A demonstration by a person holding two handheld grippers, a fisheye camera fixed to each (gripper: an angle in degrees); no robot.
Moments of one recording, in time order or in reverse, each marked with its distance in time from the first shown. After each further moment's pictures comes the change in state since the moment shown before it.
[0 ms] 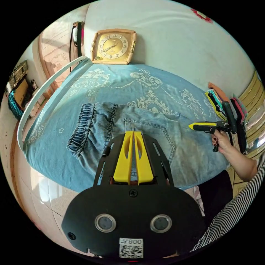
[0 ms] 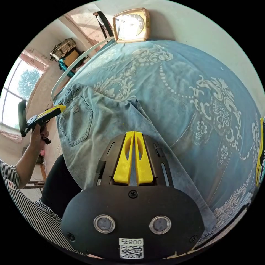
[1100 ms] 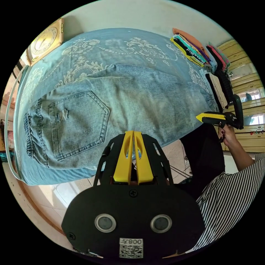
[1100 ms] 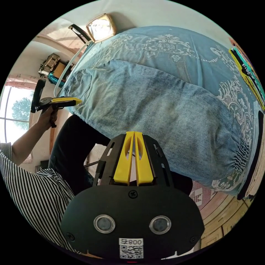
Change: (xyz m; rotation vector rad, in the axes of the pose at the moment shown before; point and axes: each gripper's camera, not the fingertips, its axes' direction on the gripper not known) left arm 0.379 -0.055 0.081 -0.381 0.160 0.355; right arm 0.103 0.404 -0.149 -0.060 -0.065 0.268
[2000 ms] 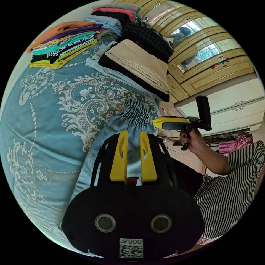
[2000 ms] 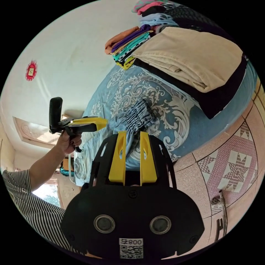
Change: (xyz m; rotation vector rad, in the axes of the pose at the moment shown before) left arm 0.509 -0.389 0.102 -0.180 0.264 0.859; right arm 0.292 0.317 -0.148 0.634 -0.245 0.717
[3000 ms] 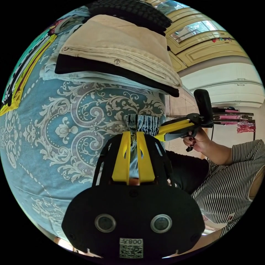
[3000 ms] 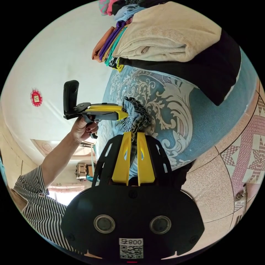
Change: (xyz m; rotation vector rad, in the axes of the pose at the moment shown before) left arm 0.015 -0.219 0.041 -0.275 0.023 0.197; right arm 0.077 0.023 -0.059 -0.016 -0.250 0.170
